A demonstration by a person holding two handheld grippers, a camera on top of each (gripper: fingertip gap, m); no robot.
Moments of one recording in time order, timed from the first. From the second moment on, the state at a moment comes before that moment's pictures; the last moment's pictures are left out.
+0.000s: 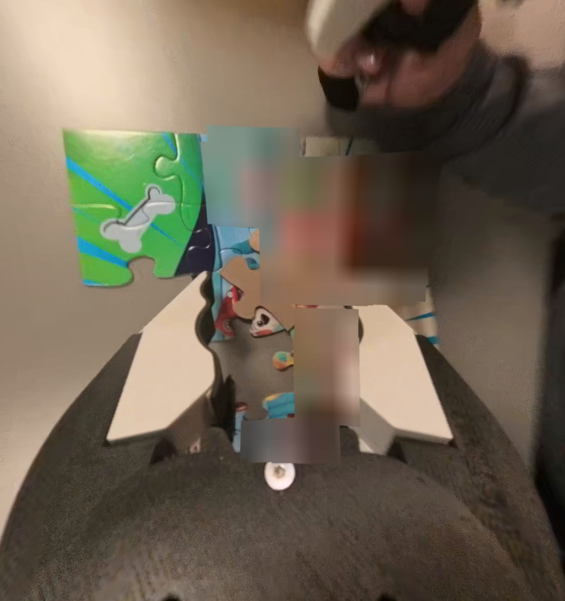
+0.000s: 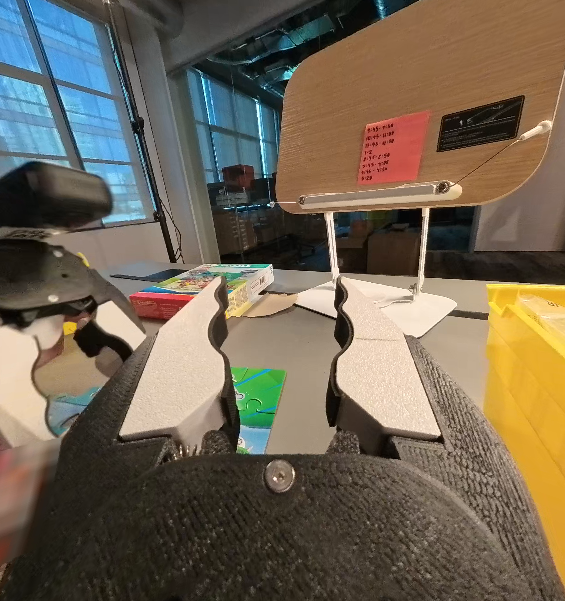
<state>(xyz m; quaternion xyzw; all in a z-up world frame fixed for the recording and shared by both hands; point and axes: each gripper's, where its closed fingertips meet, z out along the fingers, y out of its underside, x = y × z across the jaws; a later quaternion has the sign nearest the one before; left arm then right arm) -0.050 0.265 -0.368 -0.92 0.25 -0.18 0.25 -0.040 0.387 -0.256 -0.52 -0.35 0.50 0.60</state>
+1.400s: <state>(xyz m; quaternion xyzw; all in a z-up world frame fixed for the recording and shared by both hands) -0.048 0.254 -0.375 -0.90 0.30 -0.04 0.30 -0.040 0.383 -0.255 -0.51 -0.36 0.50 0.60</state>
